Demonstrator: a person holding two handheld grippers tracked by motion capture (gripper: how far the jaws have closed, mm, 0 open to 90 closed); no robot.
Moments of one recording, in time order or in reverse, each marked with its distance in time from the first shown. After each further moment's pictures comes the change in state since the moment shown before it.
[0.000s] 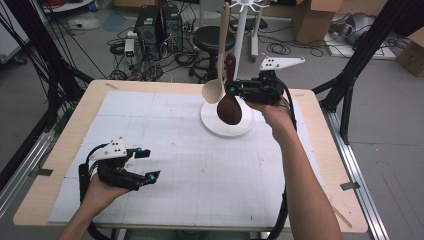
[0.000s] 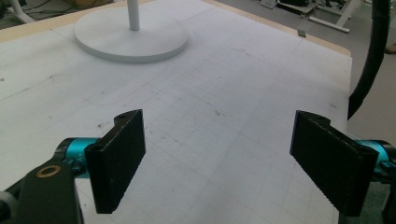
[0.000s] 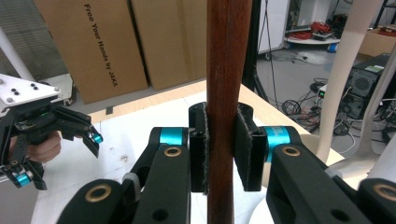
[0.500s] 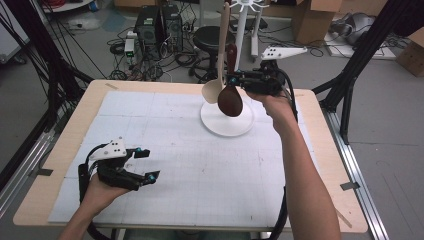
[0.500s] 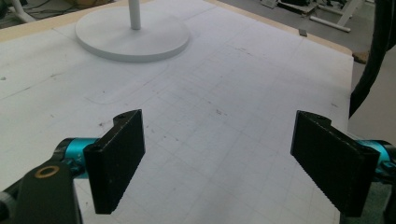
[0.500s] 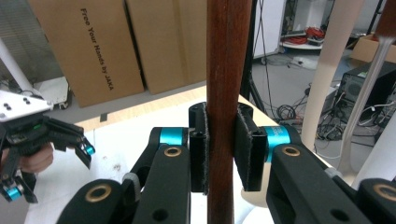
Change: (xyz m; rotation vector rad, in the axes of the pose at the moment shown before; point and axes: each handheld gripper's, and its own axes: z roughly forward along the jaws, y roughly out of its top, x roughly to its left) left arm 0.001 -0.001 0.000 0.004 0.006 -0.003; right arm -0.009 0.019 -0.001 -0.016 -0.009 -0.007
